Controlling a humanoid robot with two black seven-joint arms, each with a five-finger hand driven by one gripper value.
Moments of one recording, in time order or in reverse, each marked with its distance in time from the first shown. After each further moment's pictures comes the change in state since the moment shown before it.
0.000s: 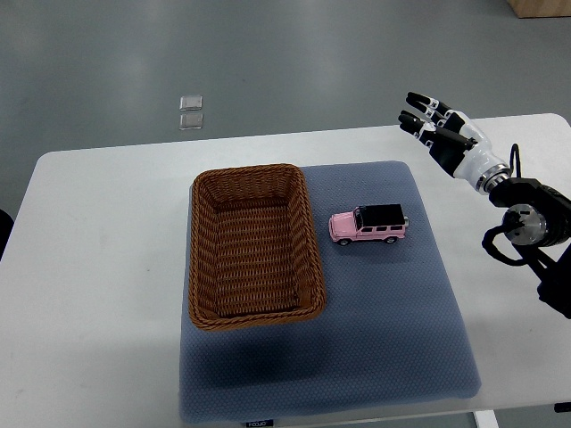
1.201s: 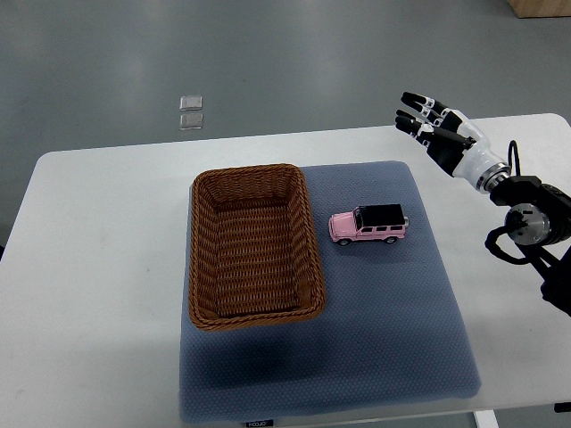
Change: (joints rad) left arm 0.000 0.000 -0.001 0.000 0.000 0.000 -0.002; right arm 0.005 -0.014 -0.009 0.010 -0.015 0.041 -0.002
